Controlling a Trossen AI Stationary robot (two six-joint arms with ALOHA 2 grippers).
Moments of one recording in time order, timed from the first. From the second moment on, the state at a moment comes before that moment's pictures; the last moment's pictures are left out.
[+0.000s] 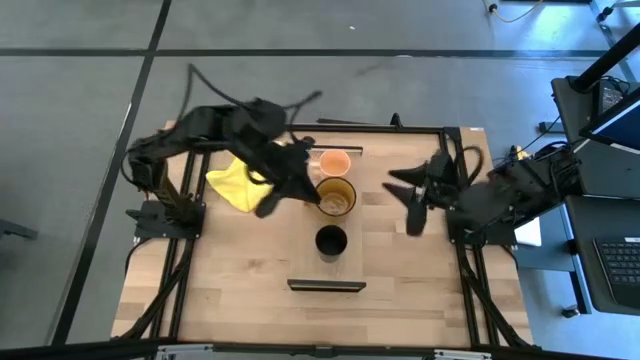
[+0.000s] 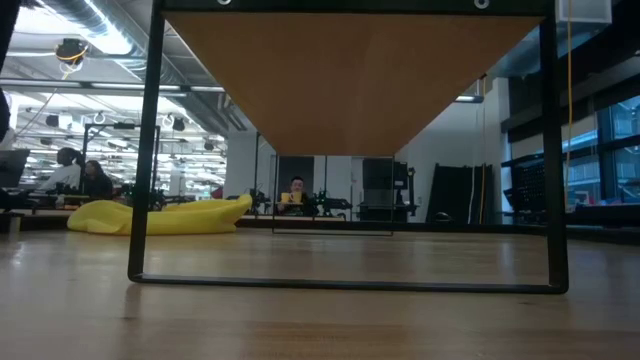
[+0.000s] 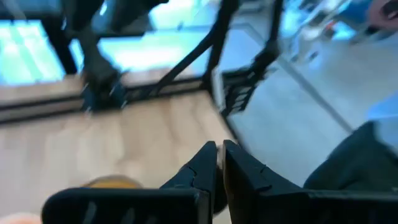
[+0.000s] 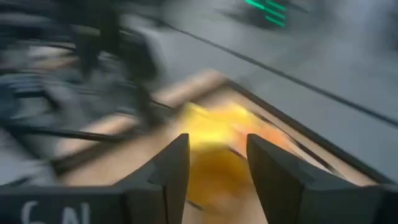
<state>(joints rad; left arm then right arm) 0.00 1.69 2.27 -1.11 0.40 0.06 0.52 1.27 1.66 -0.88 0.88 0.62</state>
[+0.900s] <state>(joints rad) 0.08 0.59 0.71 0.16 0.24 -0.39 0.08 1.09 1.43 -0.43 0.24 0.21</state>
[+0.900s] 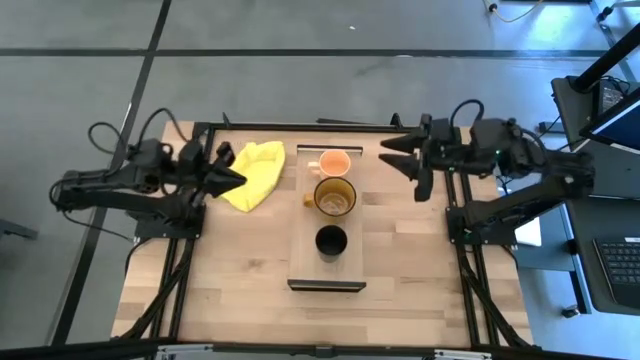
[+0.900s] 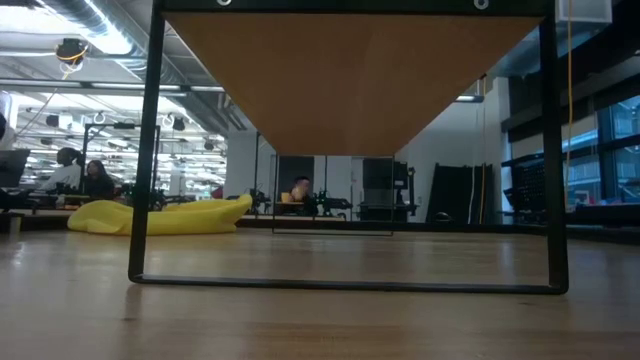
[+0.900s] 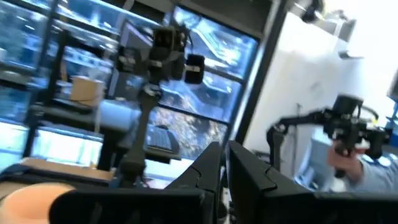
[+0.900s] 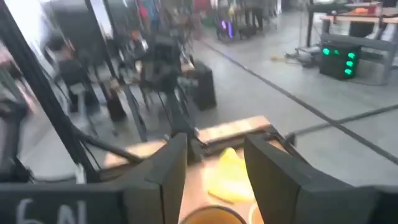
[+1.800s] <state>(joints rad) 0.08 0.00 0.25 -0.01 -0.07 -0.54 -0.10 0.36 0.42 0.35 0.28 0.51</state>
